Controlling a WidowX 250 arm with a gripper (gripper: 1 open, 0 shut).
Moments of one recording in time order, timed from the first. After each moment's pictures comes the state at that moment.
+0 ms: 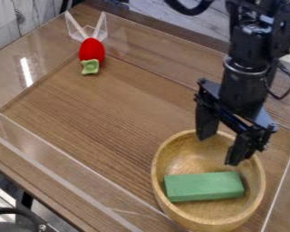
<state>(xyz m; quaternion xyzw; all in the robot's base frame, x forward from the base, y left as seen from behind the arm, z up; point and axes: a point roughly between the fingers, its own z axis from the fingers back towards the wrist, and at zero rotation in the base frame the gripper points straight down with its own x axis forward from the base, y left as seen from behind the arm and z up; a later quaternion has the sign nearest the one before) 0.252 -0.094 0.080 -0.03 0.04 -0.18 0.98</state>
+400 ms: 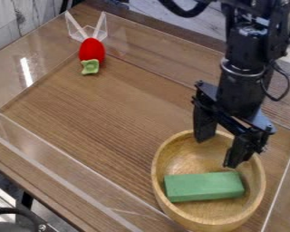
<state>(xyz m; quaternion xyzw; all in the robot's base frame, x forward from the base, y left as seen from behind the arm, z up) 0.243 -0.106 0.080 -0.03 0.05 -0.18 0.98</state>
